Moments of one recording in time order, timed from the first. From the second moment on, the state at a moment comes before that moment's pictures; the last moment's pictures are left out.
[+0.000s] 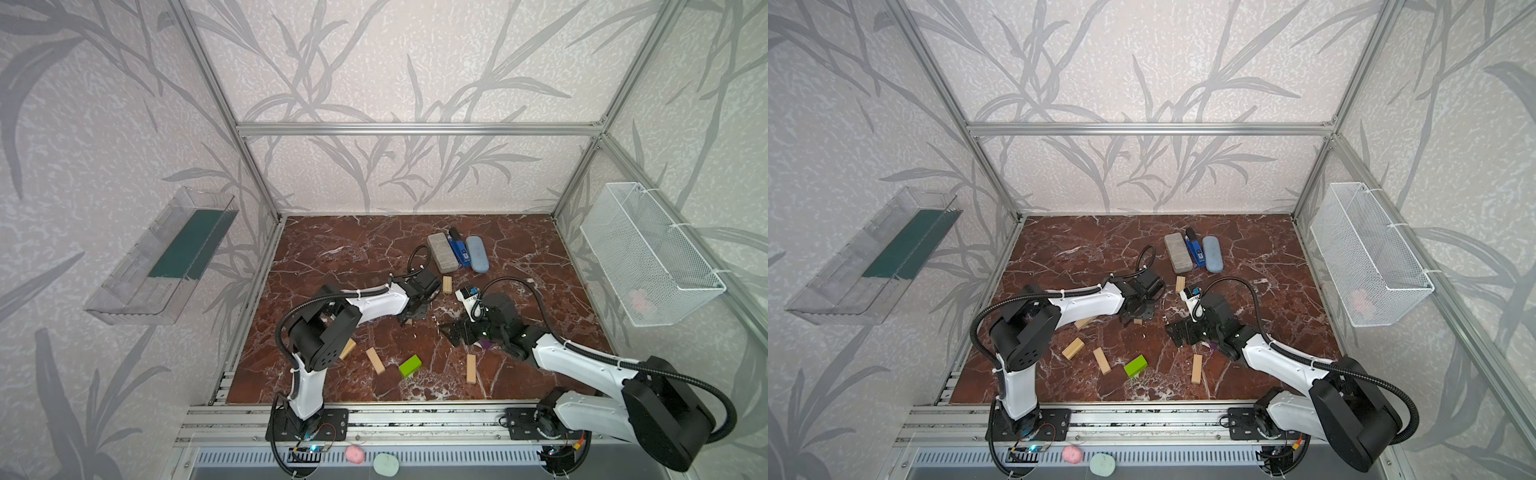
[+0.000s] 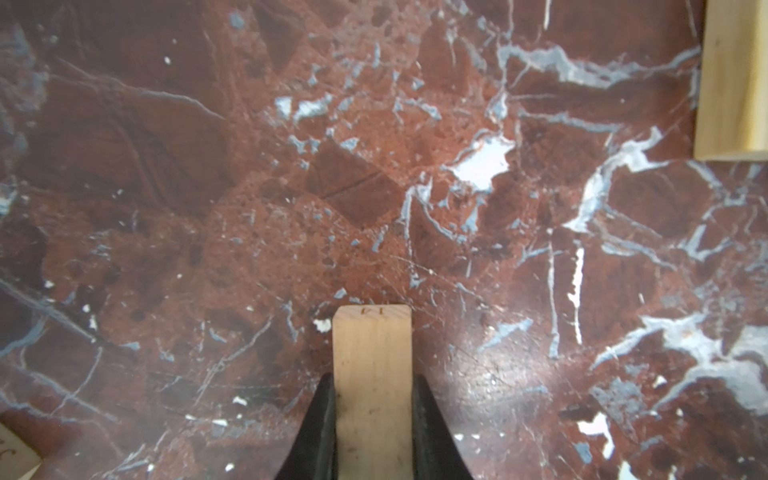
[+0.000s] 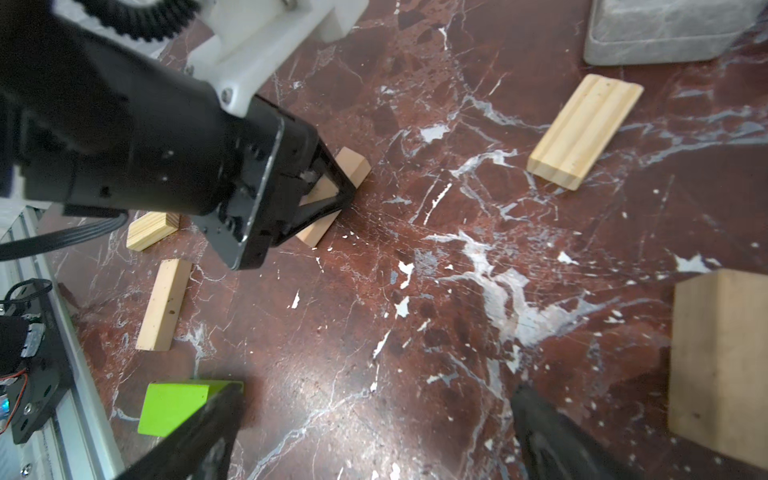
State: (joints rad) left arm -0.79 1.94 1.24 -0.56 -0.25 -0.67; right arm 0.61 1.21 0.46 0.07 -0.27 0.28
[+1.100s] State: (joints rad) left arm -0.78 1.94 1.22 -0.52 -0.28 -0.71; right arm 0.62 1.23 0.46 0.10 -0.28 0.27
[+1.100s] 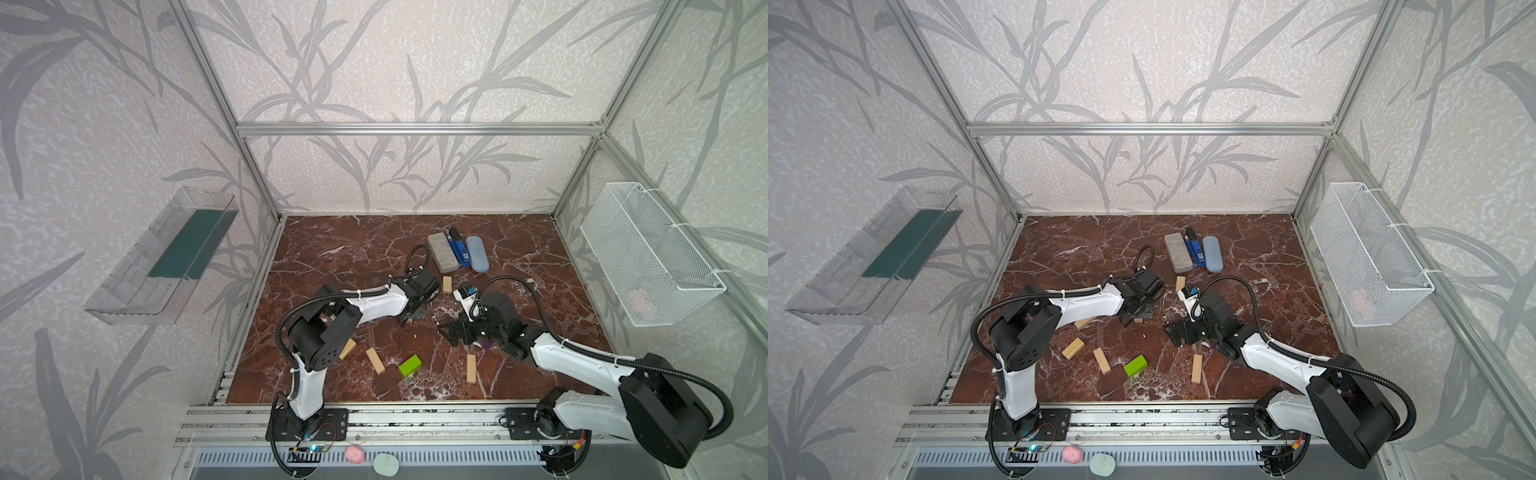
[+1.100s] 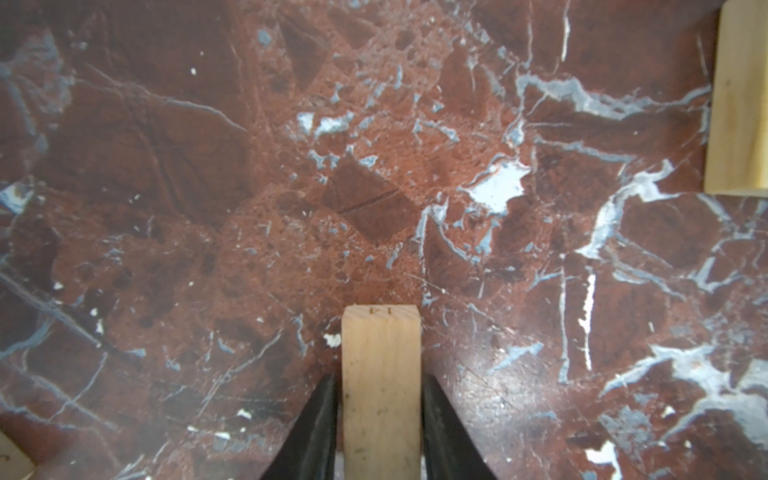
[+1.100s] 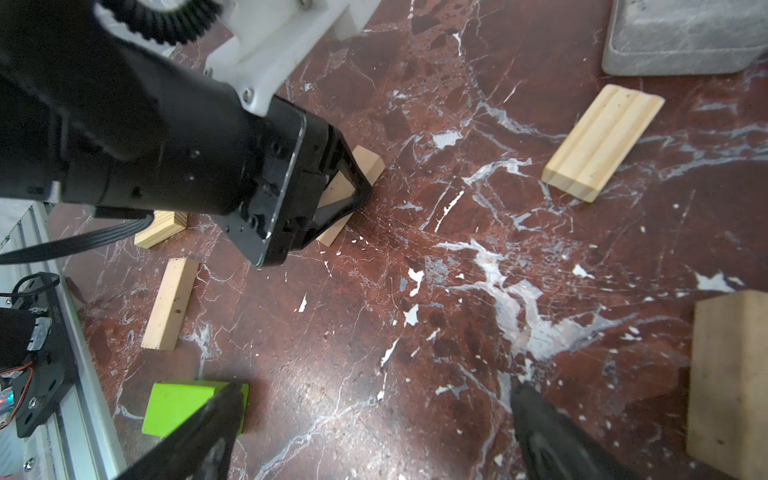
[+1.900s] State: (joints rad) left arm -0.78 1.86 1.22 -0.55 -0.29 -0.73; right arm 0.62 1.11 0.48 0.00 -0.23 0.29
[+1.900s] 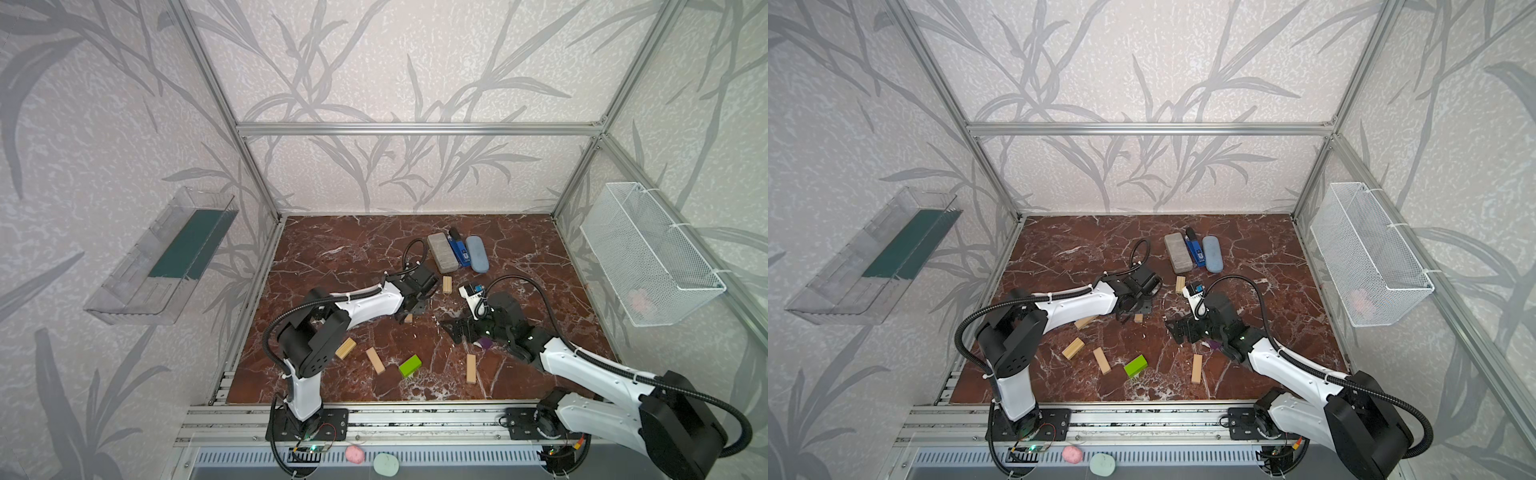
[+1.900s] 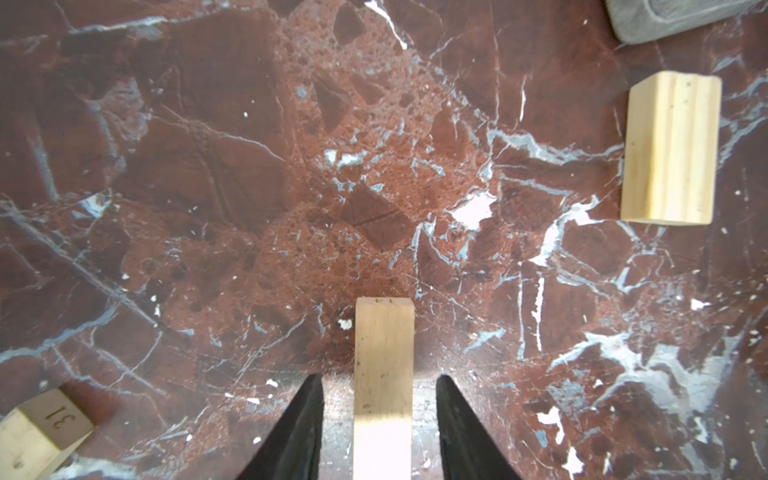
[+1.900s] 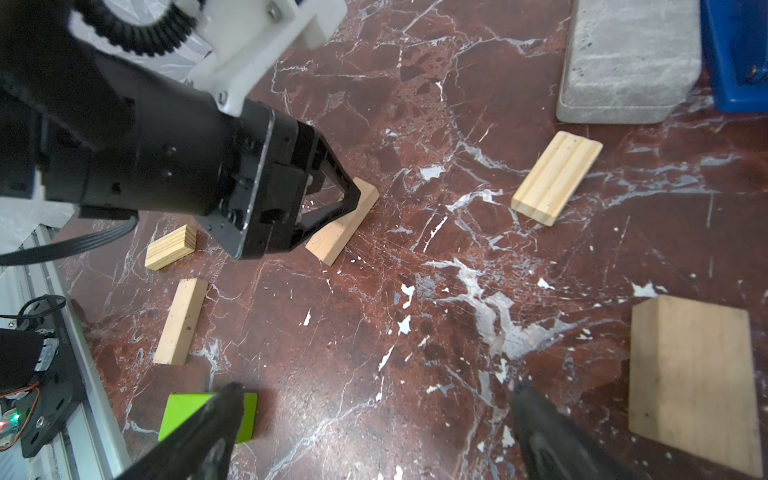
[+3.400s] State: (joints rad) left arm -0.78 1.10 0.75 -0.49 -0.03 -0.63; right arm 0.96 1.21 0.59 -0.76 0.00 0.93
